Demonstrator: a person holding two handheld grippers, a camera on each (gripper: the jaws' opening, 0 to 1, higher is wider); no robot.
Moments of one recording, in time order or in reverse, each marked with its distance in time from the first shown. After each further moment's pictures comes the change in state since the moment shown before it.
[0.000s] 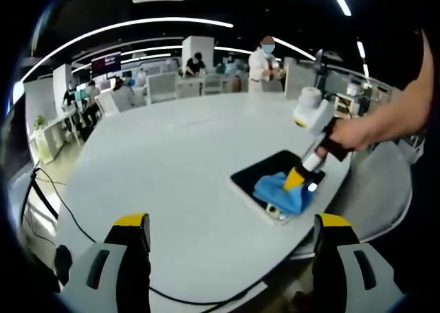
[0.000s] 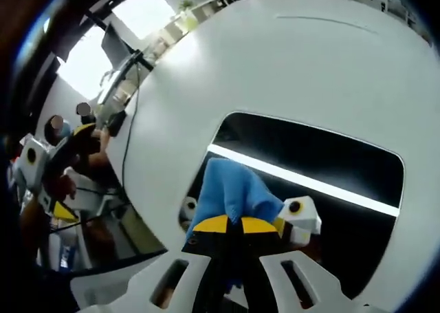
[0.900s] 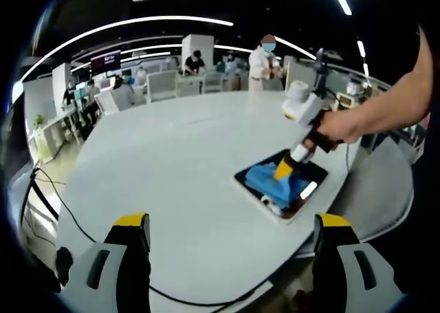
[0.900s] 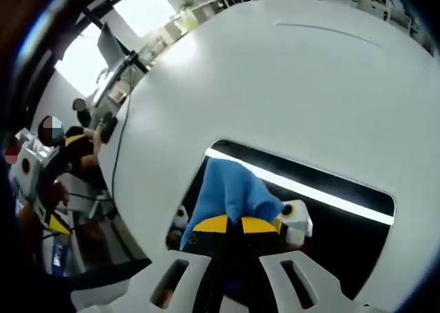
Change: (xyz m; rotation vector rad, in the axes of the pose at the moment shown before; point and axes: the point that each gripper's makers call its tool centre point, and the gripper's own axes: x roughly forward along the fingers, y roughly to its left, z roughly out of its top) left arm 0.003 0.010 -0.002 0.000 0.011 -0.004; right arm 0.009 -0.016 0.035 -0.037 -0.005 -0.043
